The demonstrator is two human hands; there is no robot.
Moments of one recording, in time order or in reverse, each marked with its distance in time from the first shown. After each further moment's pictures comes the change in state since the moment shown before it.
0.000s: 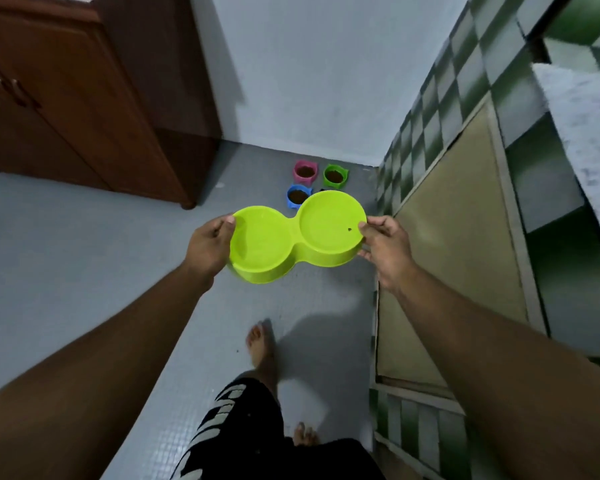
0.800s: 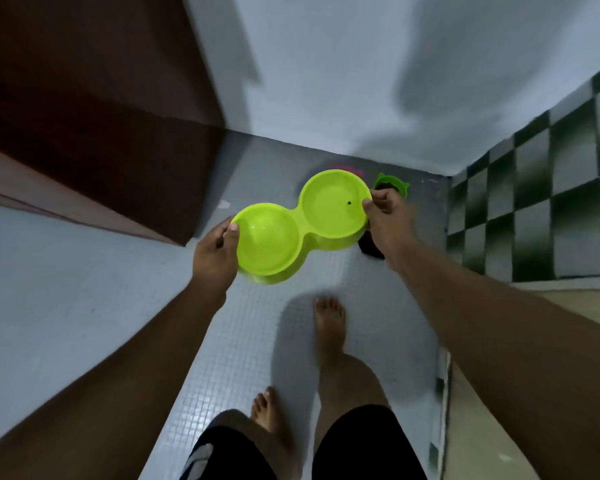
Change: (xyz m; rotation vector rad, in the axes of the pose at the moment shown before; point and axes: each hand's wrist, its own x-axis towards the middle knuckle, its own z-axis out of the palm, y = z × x) left_hand 0.453 -0.151 0.083 -0.014 0.083 -0.224; right_hand 0.488 0.043 0.254 -0.222 -0.053 -0.026
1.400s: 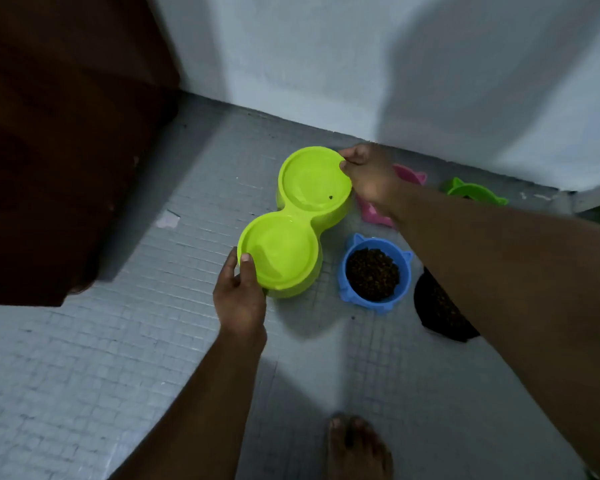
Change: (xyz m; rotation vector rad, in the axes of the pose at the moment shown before) left_hand 0.232 -0.288 0.226 -0.461 0.265 -0.342; right_hand 0.408 0.256 0.171 -0.376 -0.253 -0.208
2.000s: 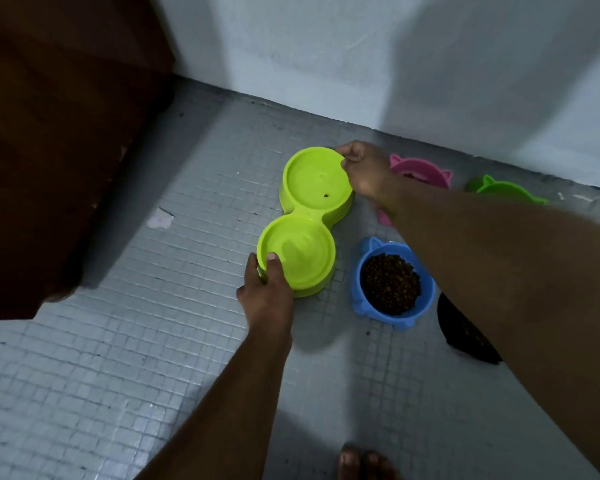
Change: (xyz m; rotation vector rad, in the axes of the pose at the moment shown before) left_hand 0.028 -0.031 0.039 0.321 0.062 0.008; right_hand 0.048 0.026 0.039 -0.061 -0.016 0.050
